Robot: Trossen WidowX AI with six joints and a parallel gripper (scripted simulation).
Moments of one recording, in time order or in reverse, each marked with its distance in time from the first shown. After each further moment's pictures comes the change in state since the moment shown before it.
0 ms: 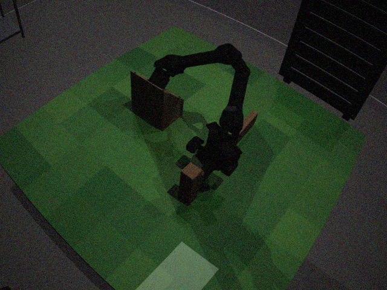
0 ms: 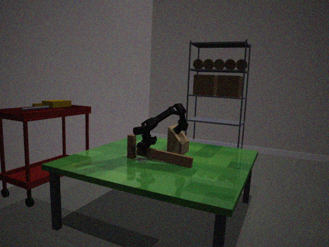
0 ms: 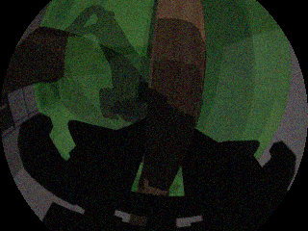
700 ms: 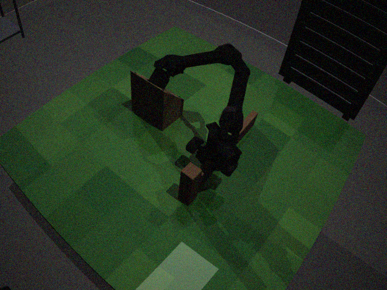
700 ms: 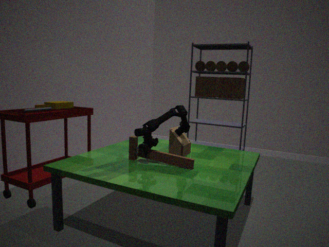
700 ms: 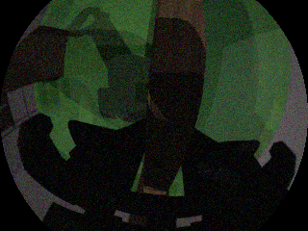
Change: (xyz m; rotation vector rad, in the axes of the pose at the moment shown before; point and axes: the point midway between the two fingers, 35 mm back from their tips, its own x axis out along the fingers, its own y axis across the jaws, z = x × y) arm -0.001 -0.001 -0.002 -0.002 0.001 -0.001
